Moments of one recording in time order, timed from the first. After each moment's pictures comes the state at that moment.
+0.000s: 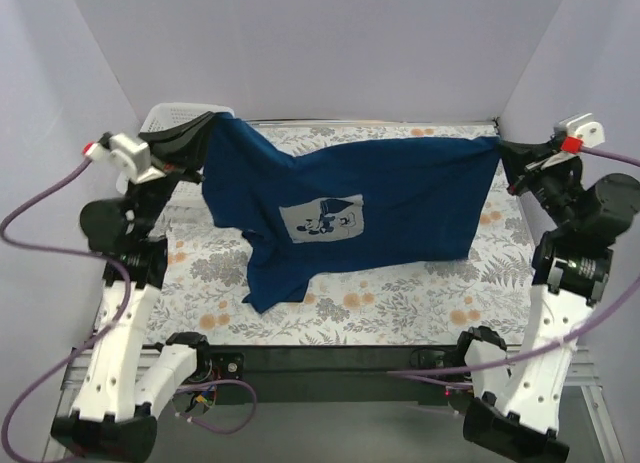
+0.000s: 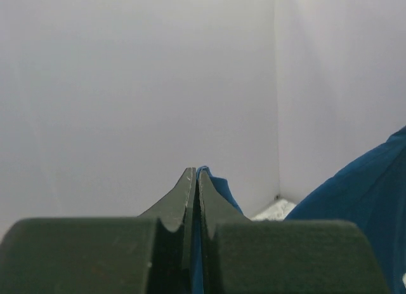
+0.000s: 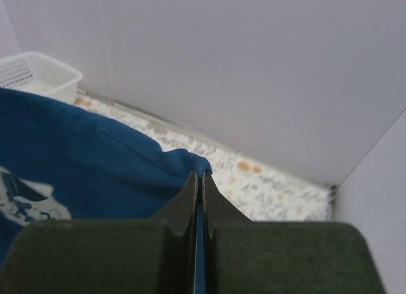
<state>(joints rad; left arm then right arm) -0.10 0.92 1.02 0.55 0.50 -0.23 -0.36 0.82 1.11 -0.15 -0.82 0.00</state>
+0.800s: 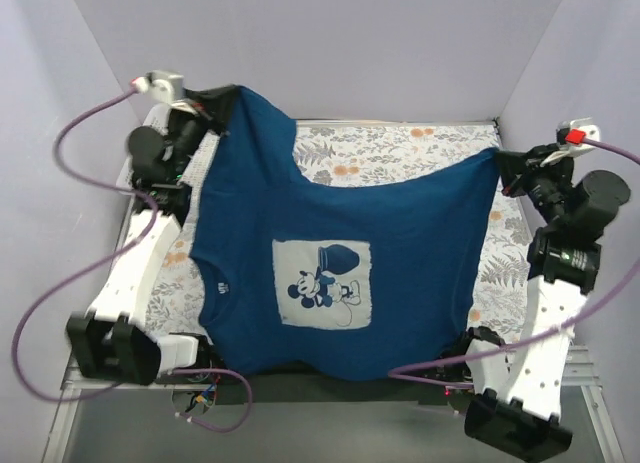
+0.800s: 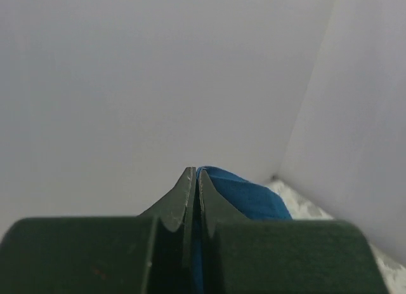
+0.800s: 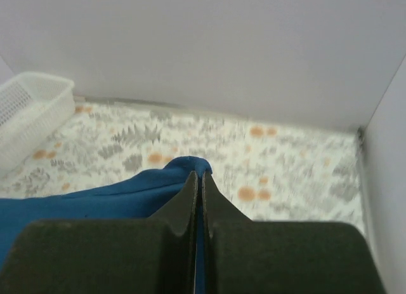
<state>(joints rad) -0.12 1.19 1.21 0.50 0.39 -0.31 -0.37 0.82 1.16 -0.24 -0.69 0.15</state>
